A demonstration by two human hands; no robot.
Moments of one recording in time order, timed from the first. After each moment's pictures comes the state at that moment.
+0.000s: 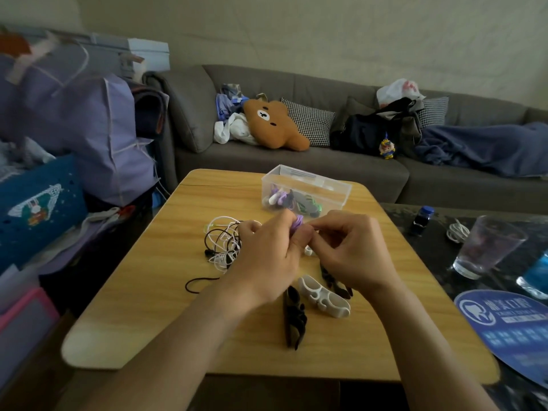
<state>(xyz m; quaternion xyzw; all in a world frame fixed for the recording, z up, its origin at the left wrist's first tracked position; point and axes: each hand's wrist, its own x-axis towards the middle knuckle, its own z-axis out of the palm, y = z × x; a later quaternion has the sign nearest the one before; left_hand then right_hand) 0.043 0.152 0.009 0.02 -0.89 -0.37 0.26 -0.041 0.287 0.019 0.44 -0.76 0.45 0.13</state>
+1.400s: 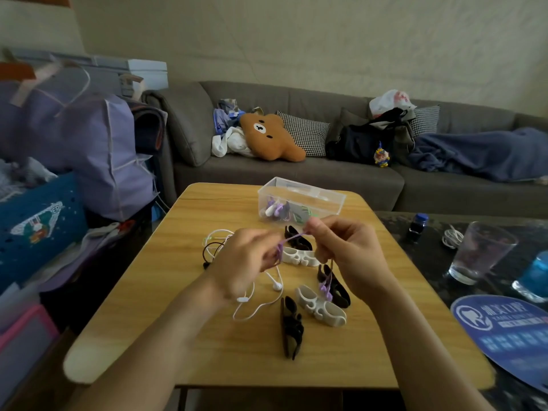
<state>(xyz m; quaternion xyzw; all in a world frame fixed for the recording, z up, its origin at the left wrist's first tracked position) 0.050 0.128 0.024 0.04 -0.76 -0.62 0.17 -0.044 0.289 0.028 0.33 -0.65 0.68 -0.10</state>
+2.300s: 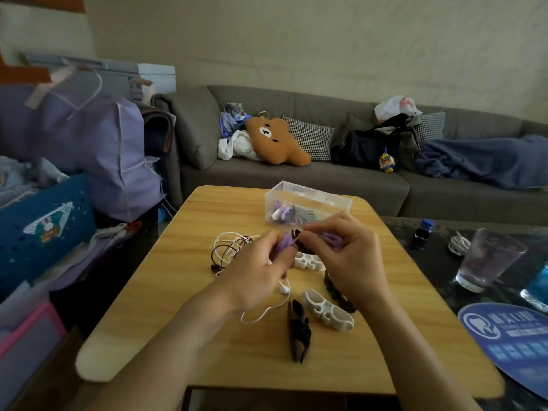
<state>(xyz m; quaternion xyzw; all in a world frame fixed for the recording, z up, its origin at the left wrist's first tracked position) 0.053 0.124 0.009 0.01 -0.84 -0.52 0.17 -0.037 0.275 0.018 0.39 -0.71 0.57 0.13</state>
